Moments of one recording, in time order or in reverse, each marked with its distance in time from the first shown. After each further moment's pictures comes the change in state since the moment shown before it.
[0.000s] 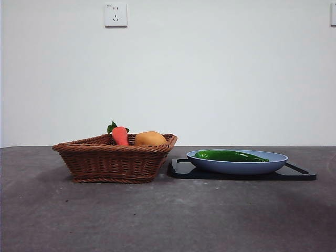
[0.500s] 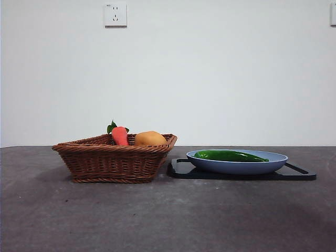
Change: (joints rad) left arm 0.000 0.000 0.000 0.000 0.000 0.000; right arm 0.000 0.072 0.165 0.020 -0.011 -0.022
